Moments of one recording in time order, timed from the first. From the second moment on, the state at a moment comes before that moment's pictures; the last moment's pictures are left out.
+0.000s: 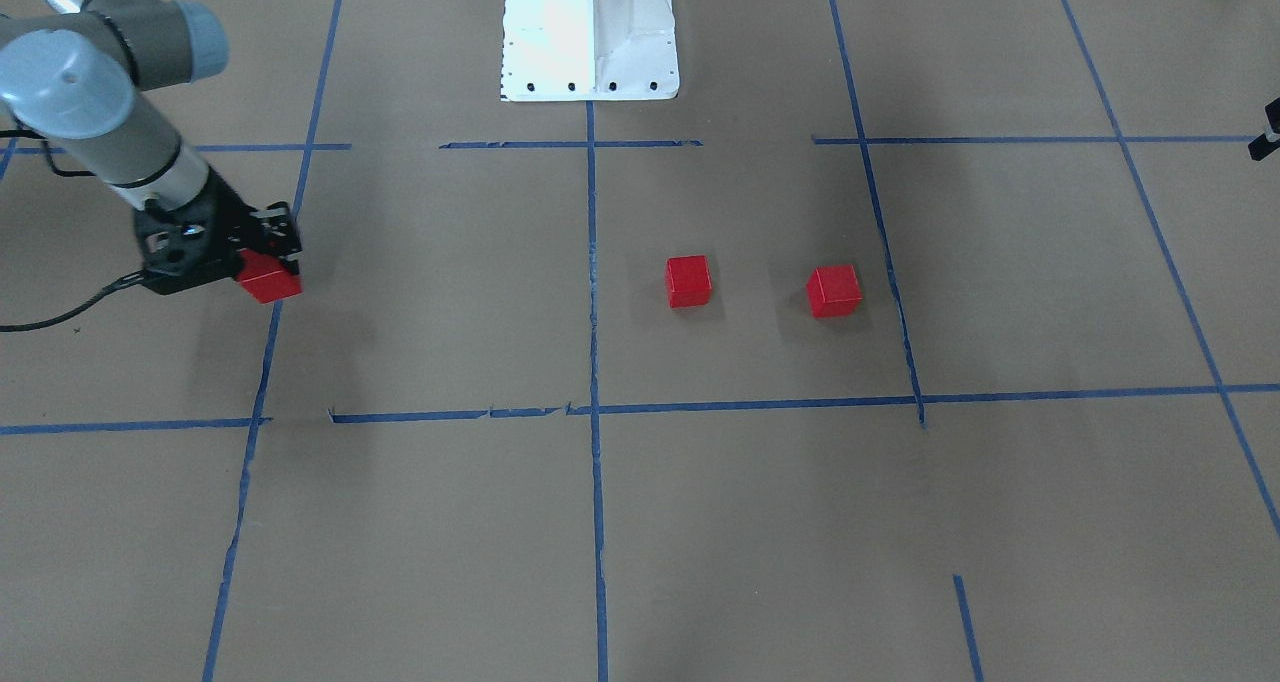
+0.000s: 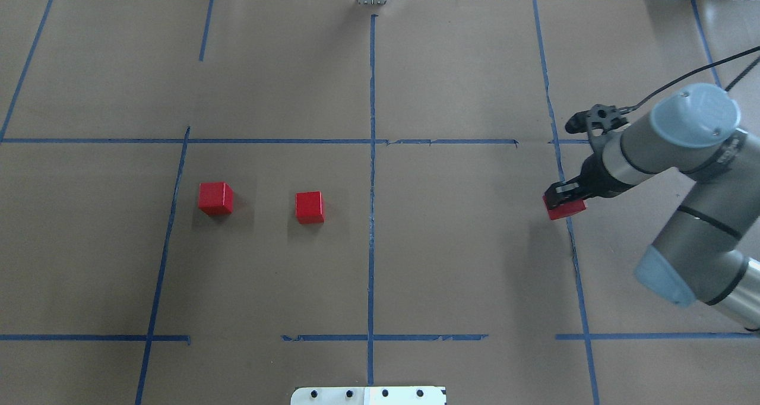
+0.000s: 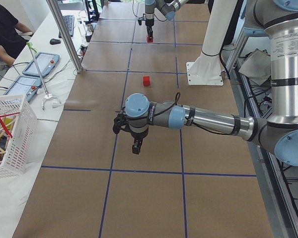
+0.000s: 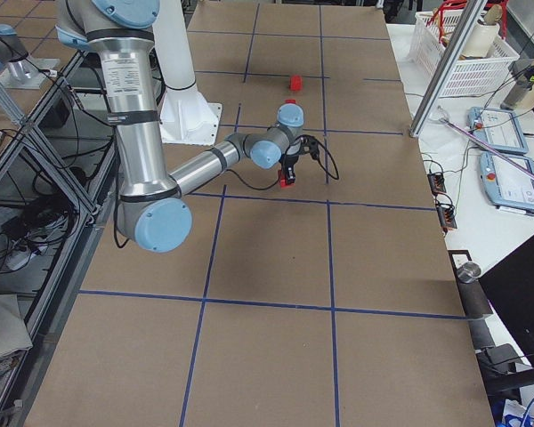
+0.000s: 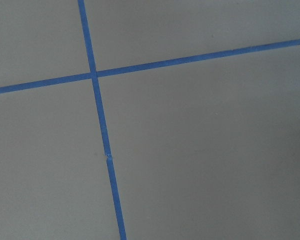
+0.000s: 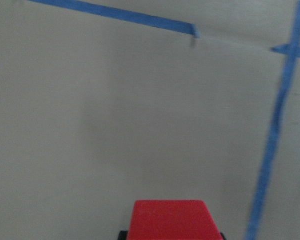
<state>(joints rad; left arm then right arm) -1.50 -1.42 -1.89 -1.52 -2.43 0.03 0.70 -1.33 1.85 -1.34 2.08 0.86</state>
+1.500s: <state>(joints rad) -1.50 -1.42 -1.89 -1.53 -2.43 0.04 0.39 -0.79 1.54 -1.52 1.83 1.35</state>
